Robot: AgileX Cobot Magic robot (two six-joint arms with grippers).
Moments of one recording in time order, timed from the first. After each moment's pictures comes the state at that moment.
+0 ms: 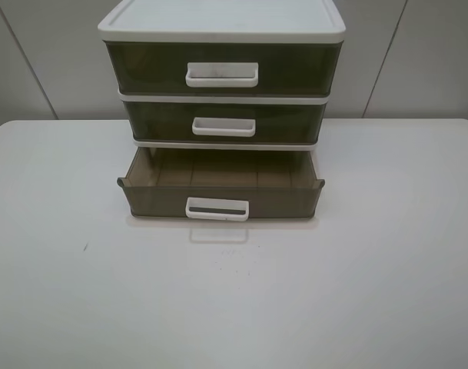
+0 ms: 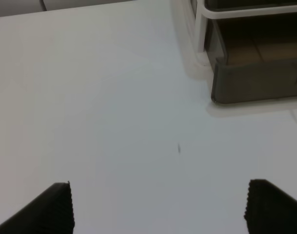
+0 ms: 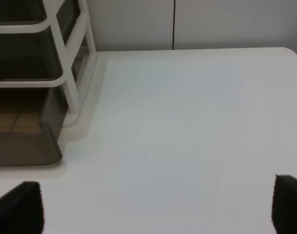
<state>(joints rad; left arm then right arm) -0.03 -0.01 -0.50 -0.05 1.06 0.11 -0.04 0.00 -0.52 -0.03 1.06 0.02</state>
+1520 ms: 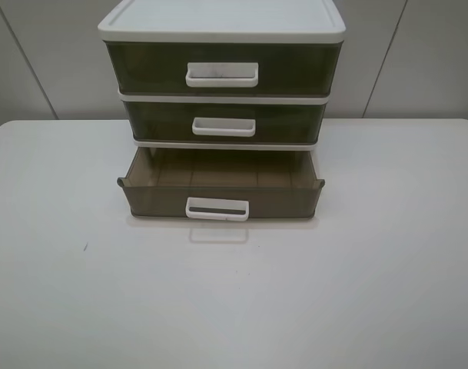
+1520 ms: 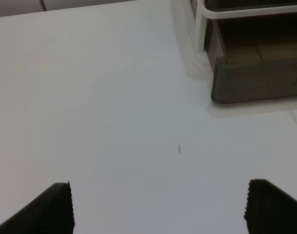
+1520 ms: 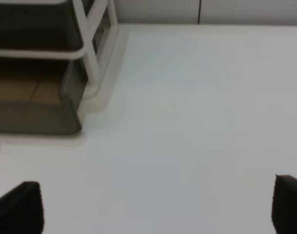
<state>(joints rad) -0.03 -0.01 -0.50 -0.05 1.06 0.11 0.06 0.16 -0.52 -0.01 1.06 0.02</state>
